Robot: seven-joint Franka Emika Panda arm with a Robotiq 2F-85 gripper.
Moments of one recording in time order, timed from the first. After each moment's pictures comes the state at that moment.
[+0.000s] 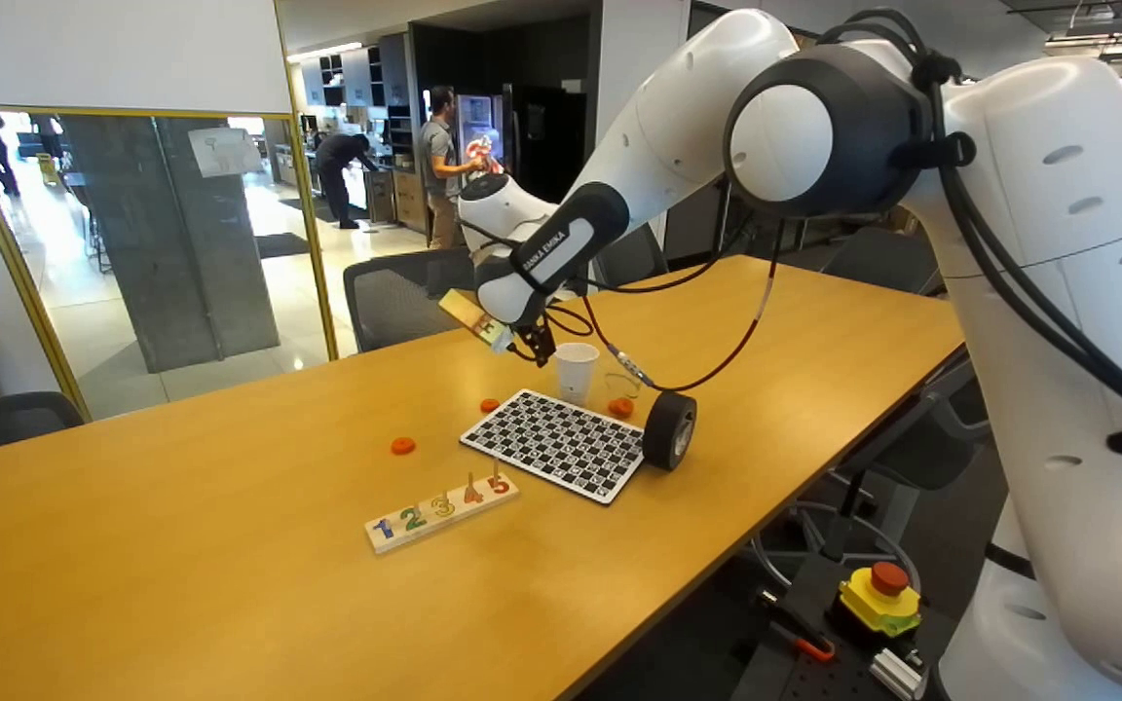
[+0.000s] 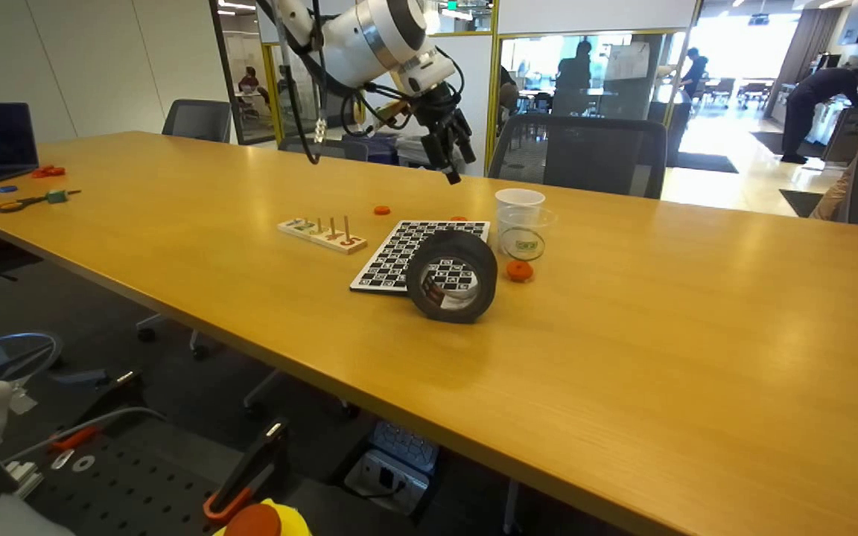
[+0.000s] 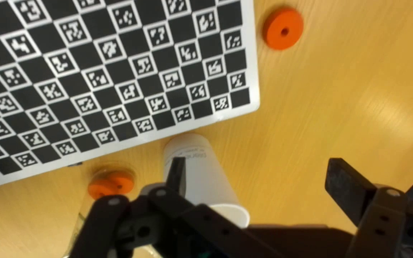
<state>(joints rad) 0.09 0.54 -0.22 -1.65 -0.45 2.40 1.83</state>
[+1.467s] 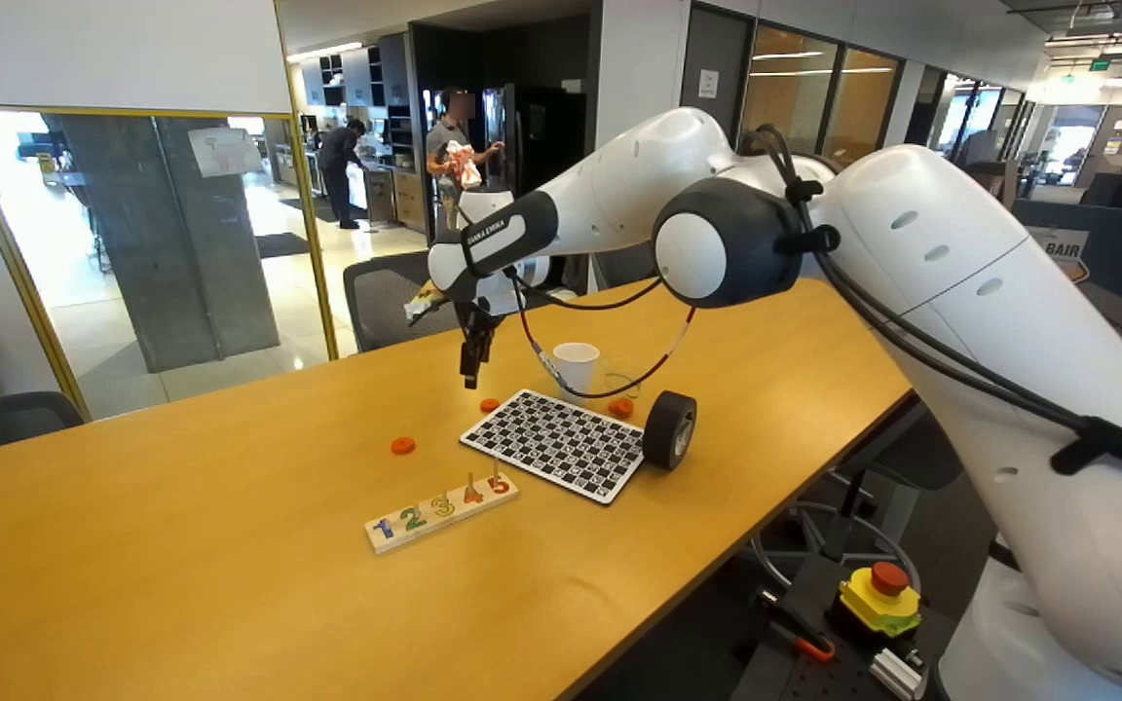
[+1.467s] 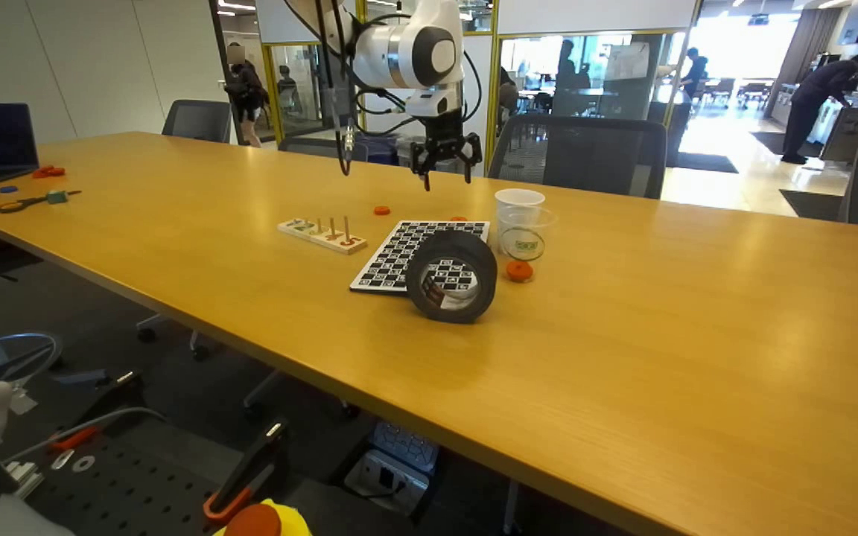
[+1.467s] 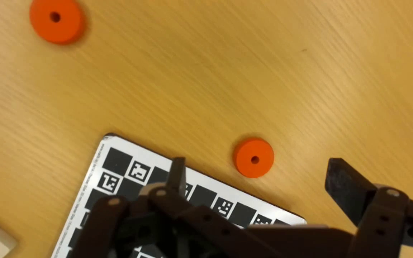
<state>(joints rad) 0.01 0.85 -0.17 -1.20 0.11 2.22 2.35</state>
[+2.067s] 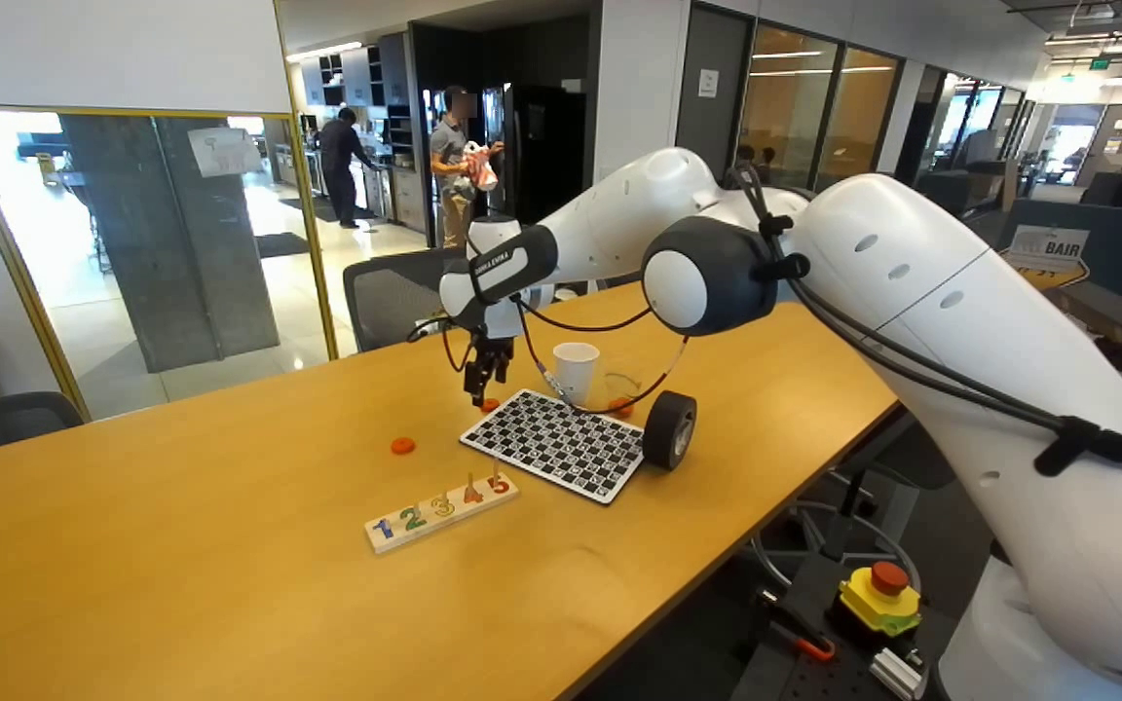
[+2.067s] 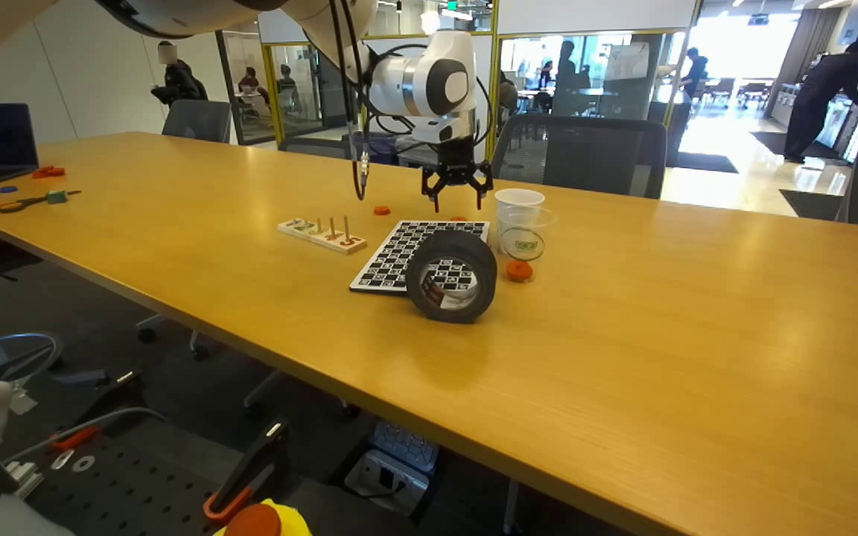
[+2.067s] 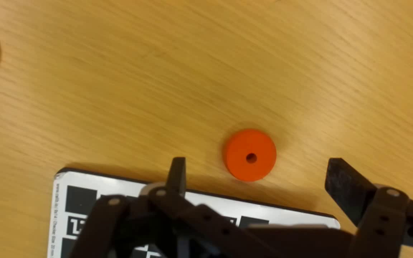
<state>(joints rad) -0.03 0.96 -0.17 -1.13 0.11 2.22 2.58</state>
